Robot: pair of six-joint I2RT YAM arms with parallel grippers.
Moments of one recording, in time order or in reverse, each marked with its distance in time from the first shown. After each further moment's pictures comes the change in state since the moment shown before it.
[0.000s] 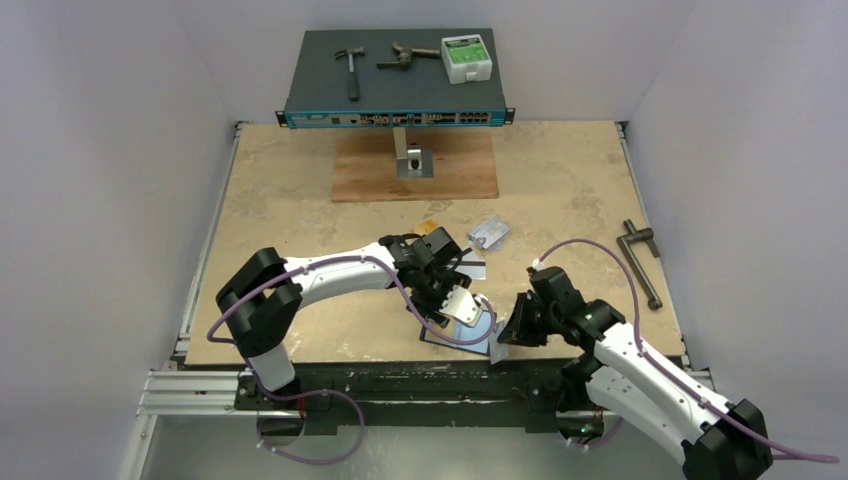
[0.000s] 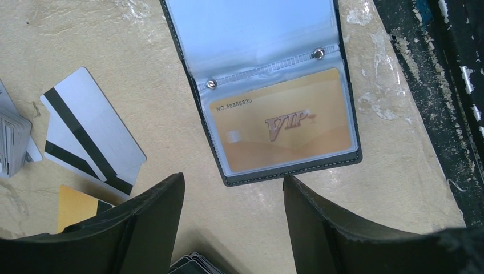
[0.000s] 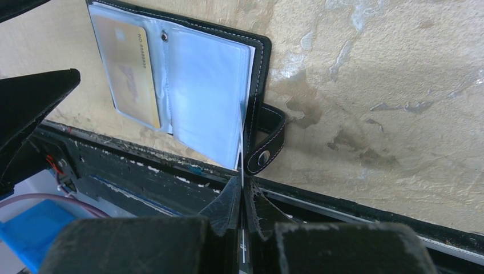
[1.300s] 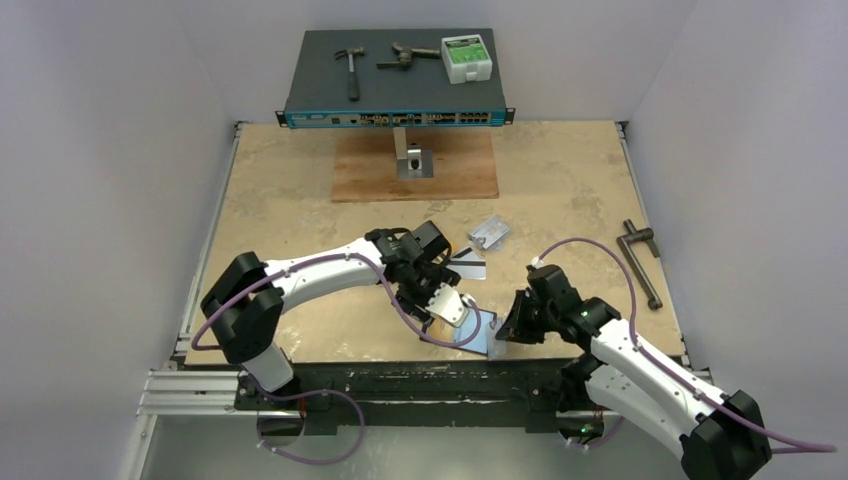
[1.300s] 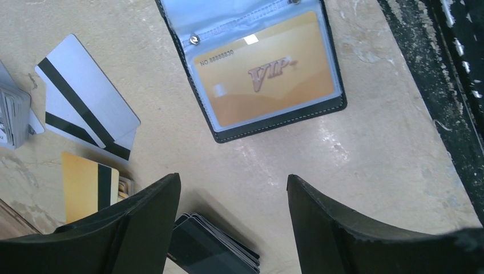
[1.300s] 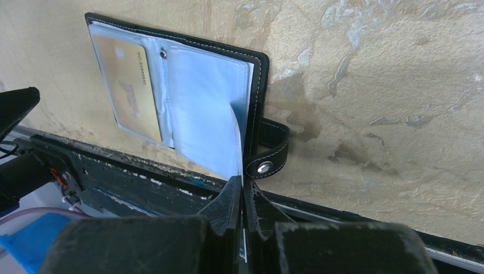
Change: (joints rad) left arm 0.041 -0.086 -0.006 -0.136 -0.026 0.124; right arm -0.001 0.045 -0.006 0.055 0.019 0.027
